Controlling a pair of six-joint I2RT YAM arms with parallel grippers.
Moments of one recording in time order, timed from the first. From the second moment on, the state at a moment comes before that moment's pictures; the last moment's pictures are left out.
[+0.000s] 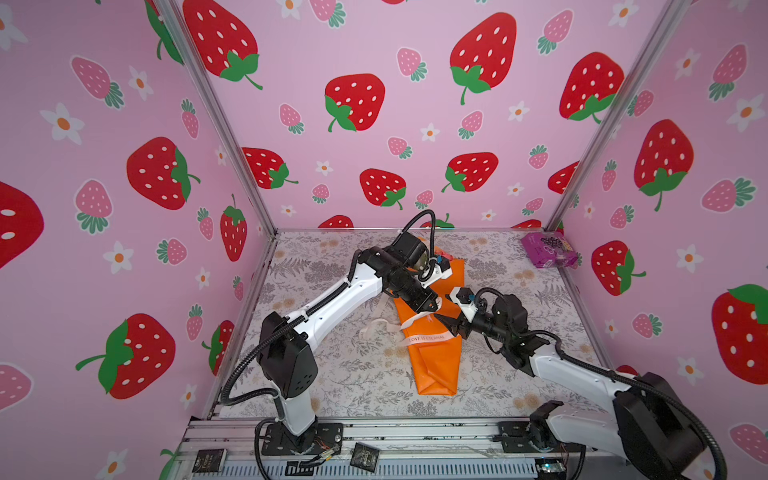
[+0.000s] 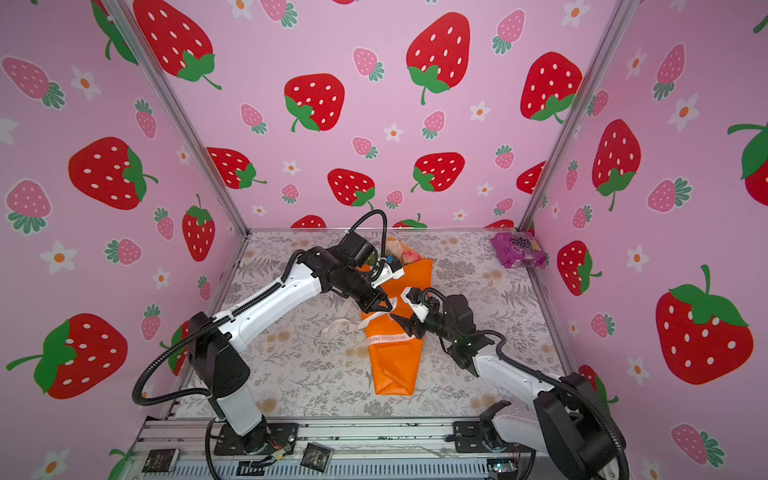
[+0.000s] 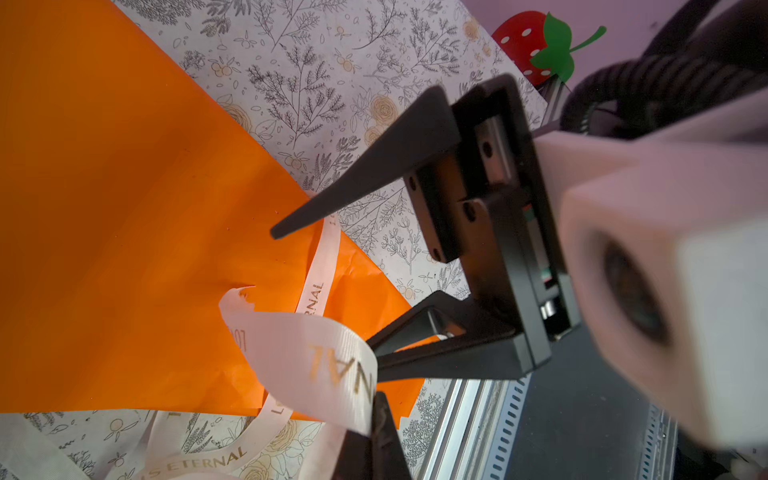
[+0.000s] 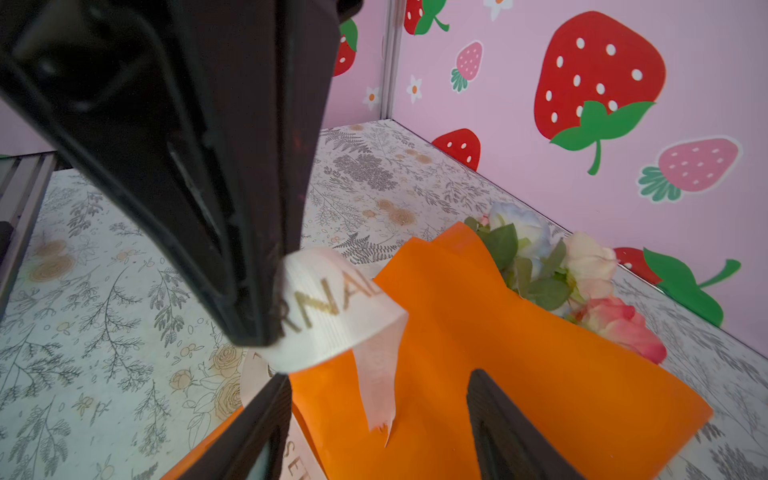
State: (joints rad) left arm -0.70 1.78 1.72 -1.03 0.54 0.14; right arm 0.62 1.24 0.48 0.52 -0.46 -0.26
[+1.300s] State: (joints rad) left arm -0.66 1.78 1.54 -0.86 0.28 -0.02; right arm 0.49 1.65 0.83 0.15 -0.30 0.14
